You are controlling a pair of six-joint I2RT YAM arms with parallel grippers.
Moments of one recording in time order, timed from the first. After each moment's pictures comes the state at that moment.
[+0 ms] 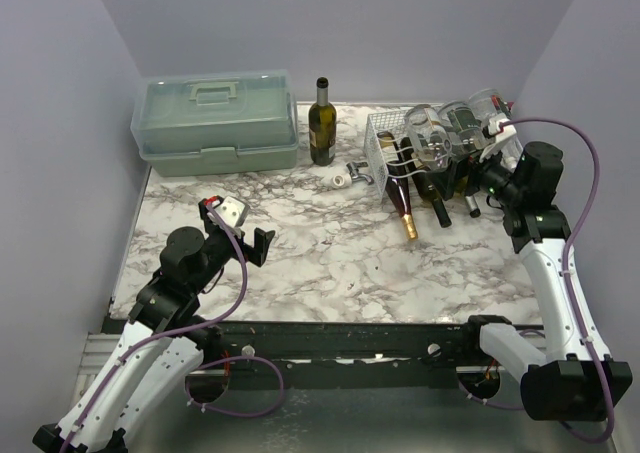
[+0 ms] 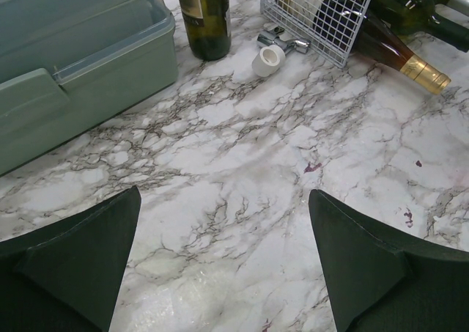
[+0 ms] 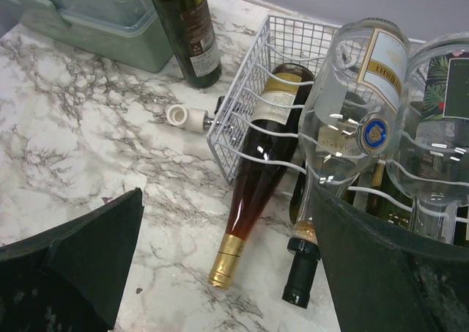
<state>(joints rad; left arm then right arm) -0.50 0.45 0.59 -0.34 0.04 0.04 -0.04 0.99 0.97 -0.26 -0.61 -0.08</state>
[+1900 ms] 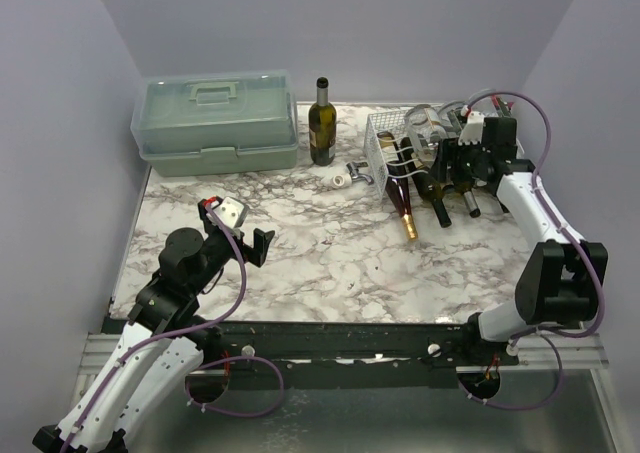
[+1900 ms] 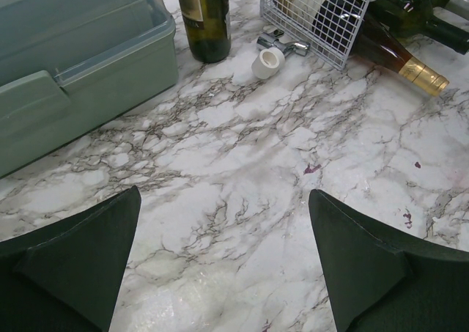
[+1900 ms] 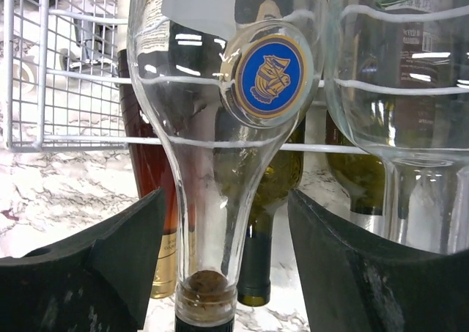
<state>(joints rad) -0.50 0.44 0.59 -0.34 0.04 0.04 -0.02 1.49 1.16 -0.40 -0.32 -0.05</state>
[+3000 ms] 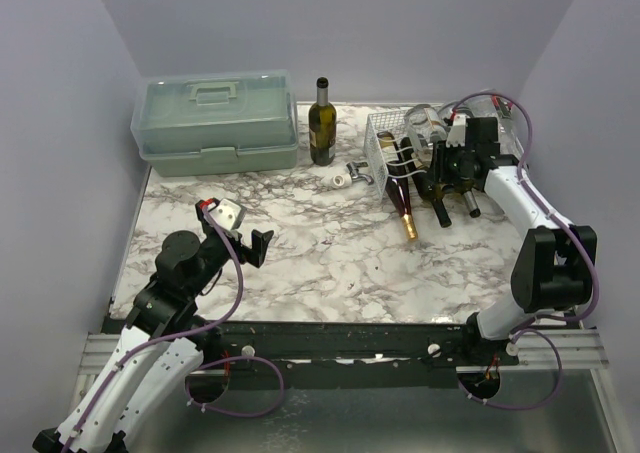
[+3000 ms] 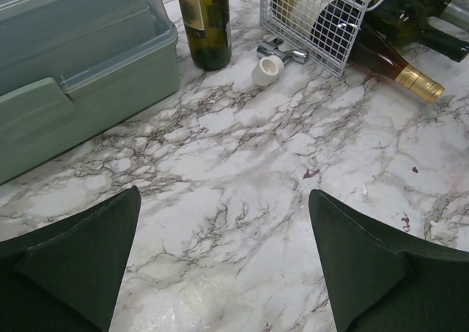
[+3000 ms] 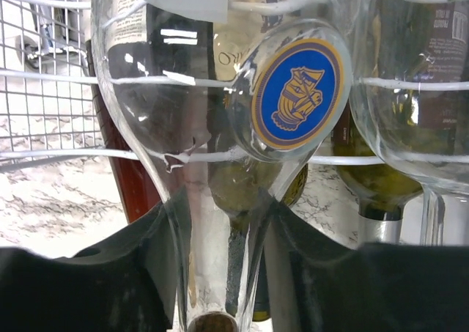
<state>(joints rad) -0.50 0.41 0.59 -0.34 0.04 0.04 0.06 1.58 1.19 -0.41 -0.20 -0.04</state>
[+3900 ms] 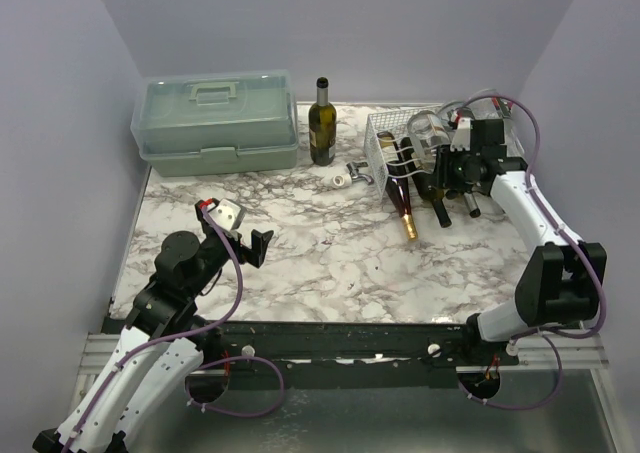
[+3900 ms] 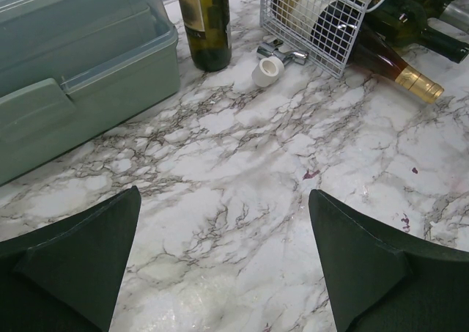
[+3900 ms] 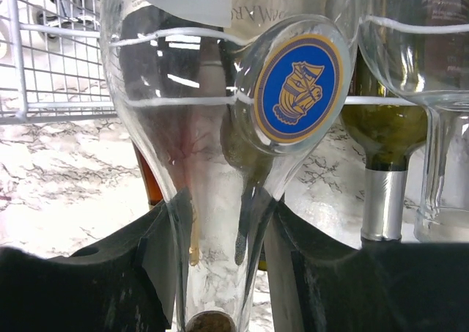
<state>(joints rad) -0.50 0.41 0.59 -0.34 0.04 0.04 0.06 1.50 1.19 -0.52 -0.20 -0.02</state>
